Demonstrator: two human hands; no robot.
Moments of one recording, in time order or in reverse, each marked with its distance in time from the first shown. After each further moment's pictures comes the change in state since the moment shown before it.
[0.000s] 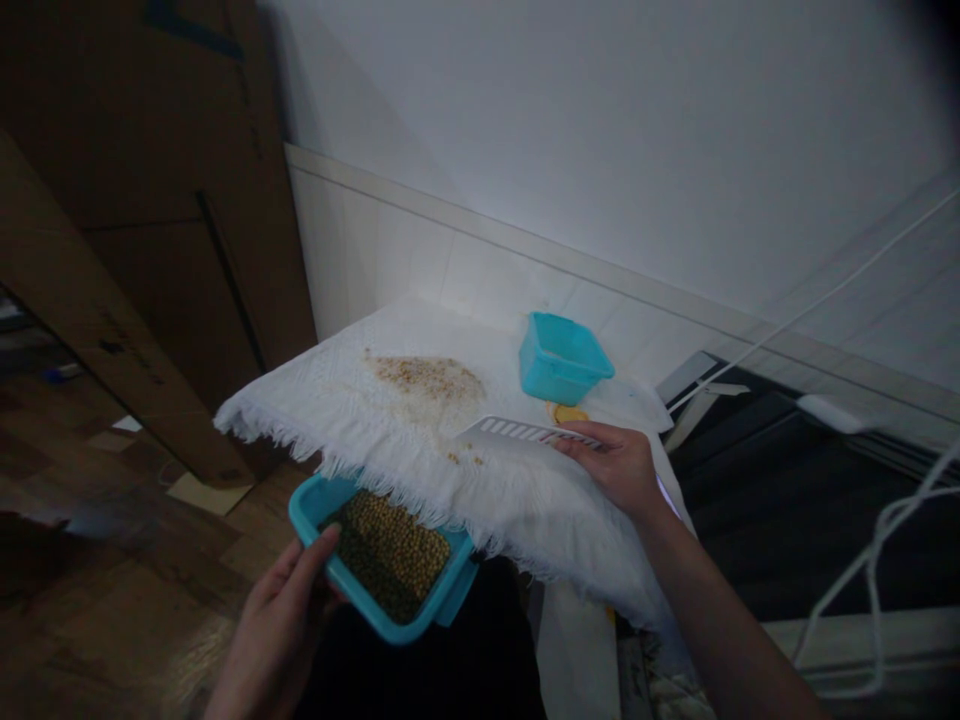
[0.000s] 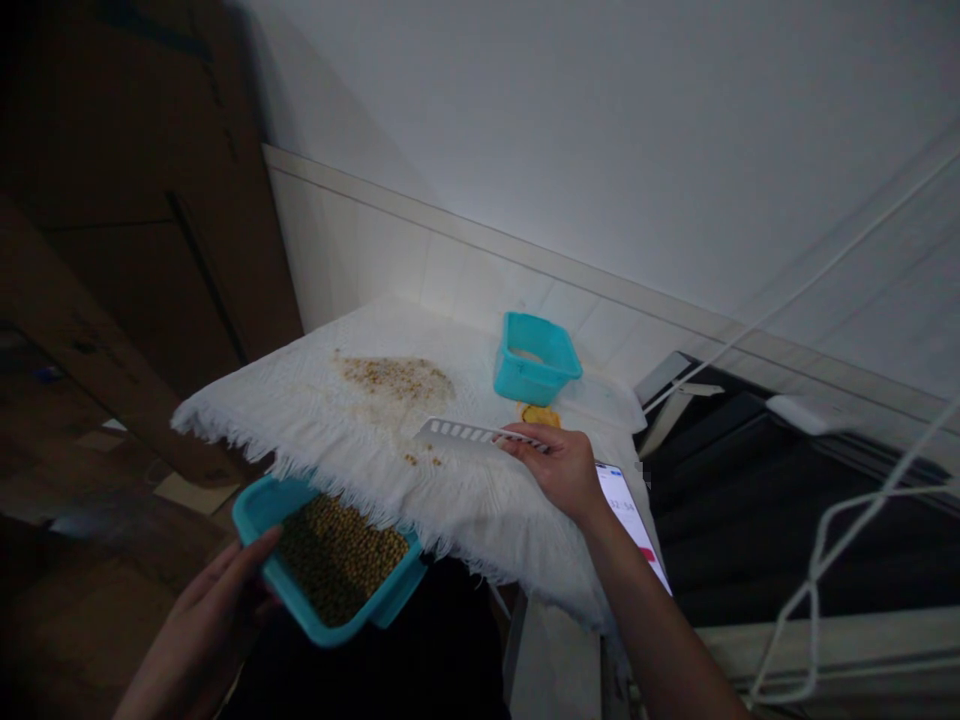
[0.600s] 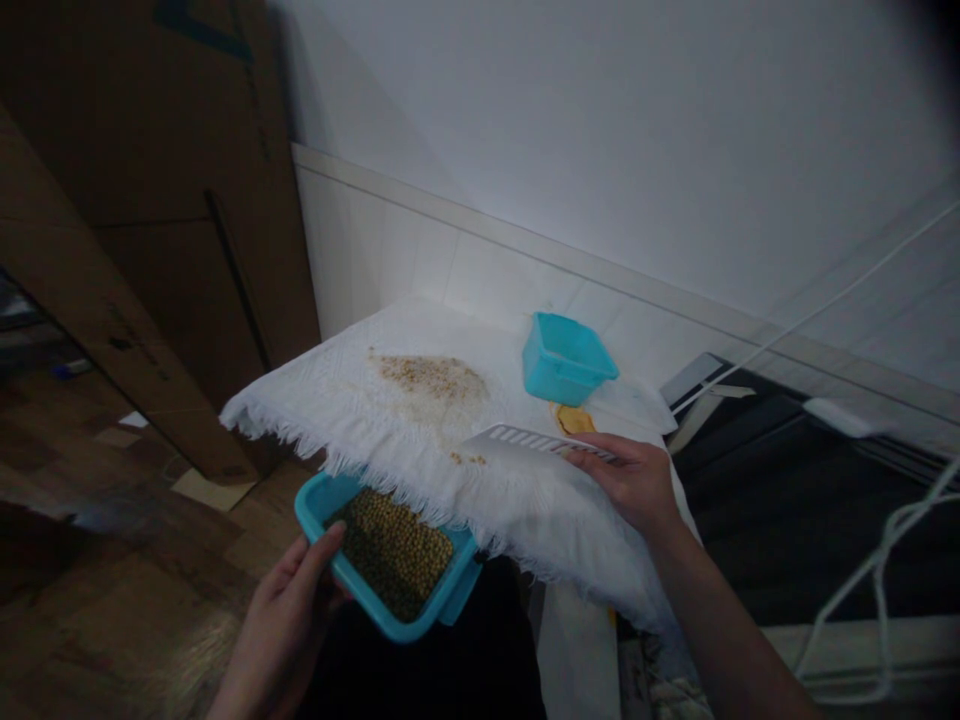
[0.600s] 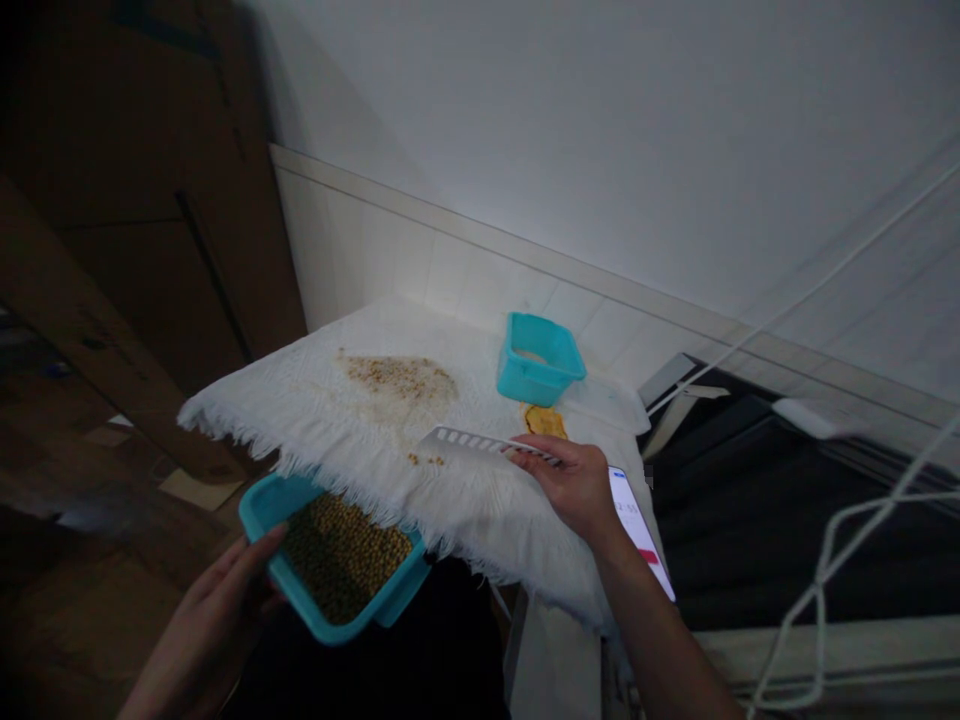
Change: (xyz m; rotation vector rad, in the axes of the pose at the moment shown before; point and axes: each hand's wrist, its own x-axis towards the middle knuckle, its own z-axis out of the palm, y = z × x) left_hand -0.003 -0.001 -0.001 0.035 -0.036 0.002; right_hand -0.015 -0.009 -0.006 -0.040 0.022 -0.033
